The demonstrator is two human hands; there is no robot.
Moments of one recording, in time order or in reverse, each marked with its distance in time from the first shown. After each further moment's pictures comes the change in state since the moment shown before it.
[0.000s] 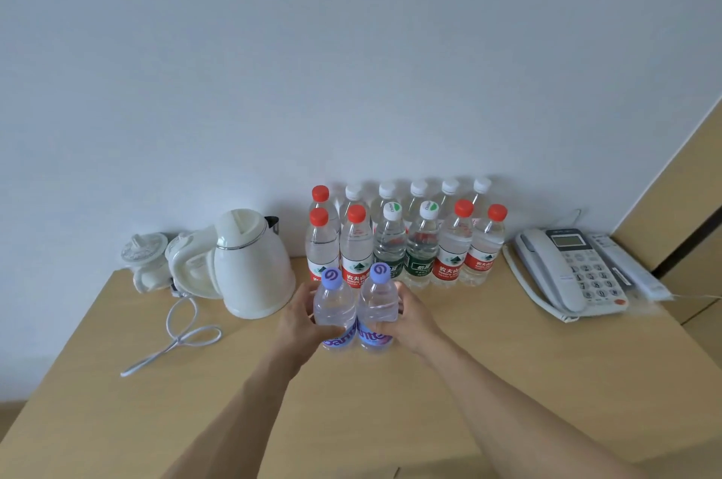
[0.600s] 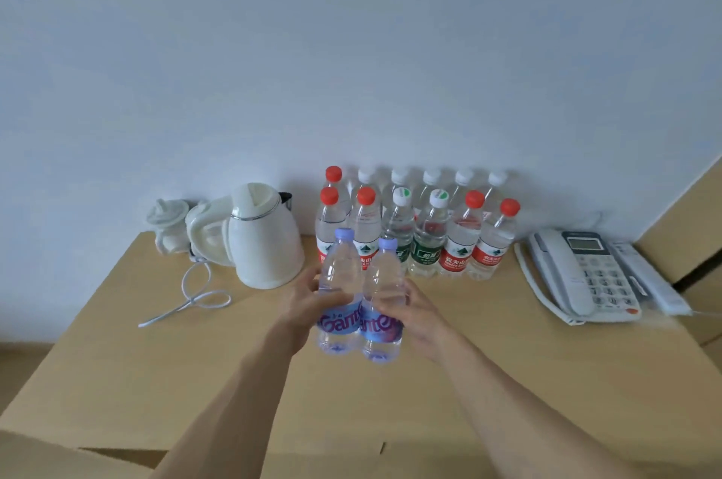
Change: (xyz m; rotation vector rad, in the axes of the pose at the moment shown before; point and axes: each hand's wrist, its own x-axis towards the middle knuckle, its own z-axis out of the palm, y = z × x) left_hand -0.021 0.027 0.015 -0.289 0.064 -0.204; right_hand -0.015 0.003 -0.004 0.394 -0.127 0.158
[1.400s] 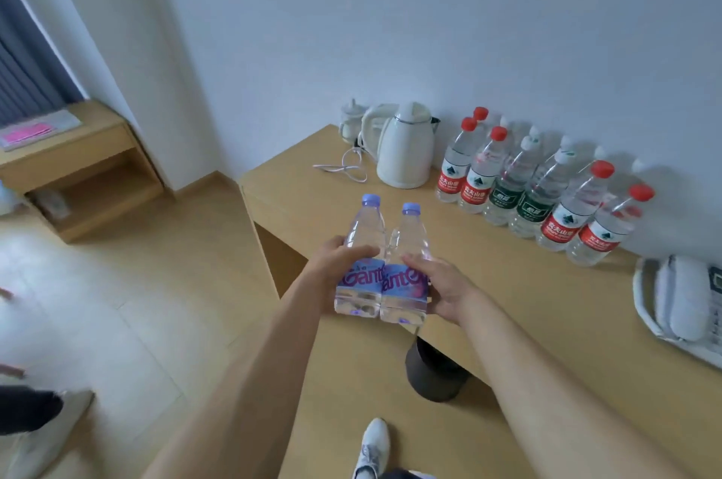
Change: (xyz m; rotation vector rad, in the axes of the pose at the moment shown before) left_hand -0.255 -0.062 0.034 -0.307 0.505 -0.134; right_hand -0.139 0.050 0.029 -0.256 -0.500 0.210
